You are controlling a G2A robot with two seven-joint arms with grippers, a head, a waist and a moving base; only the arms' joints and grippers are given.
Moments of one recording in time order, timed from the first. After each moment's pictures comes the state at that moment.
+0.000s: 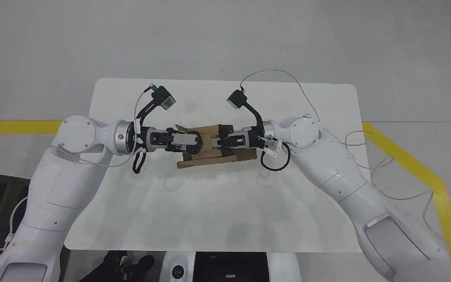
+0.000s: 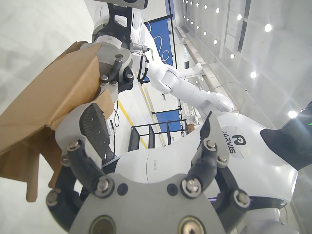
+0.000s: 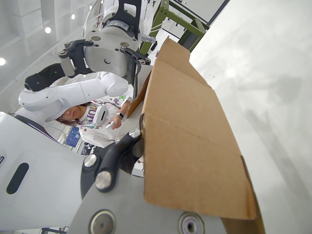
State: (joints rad) left arm 0.92 -0.92 -1.22 -1.60 -0.58 -0.15 -1.30; right arm -0.56 -1.29 0.68 -1.09 0.48 -0.62 1.08
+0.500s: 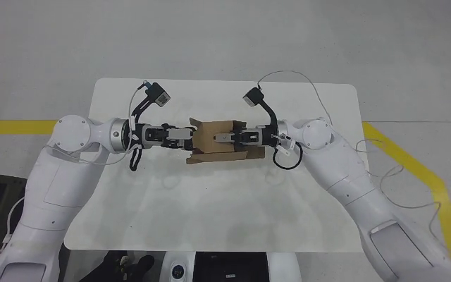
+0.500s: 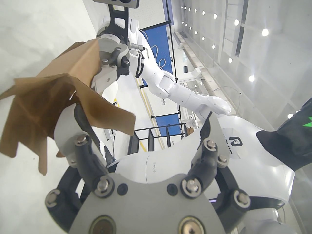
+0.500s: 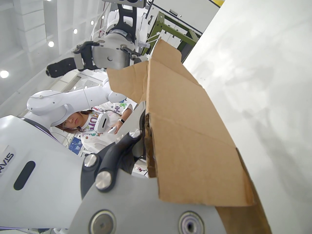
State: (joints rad) left arm 0.92 -0.92 -1.24 -1.58 -0.59 -0.15 -1.29; right arm -0.63 -1.25 0.80 -1.11 0.47 -0.60 1.13
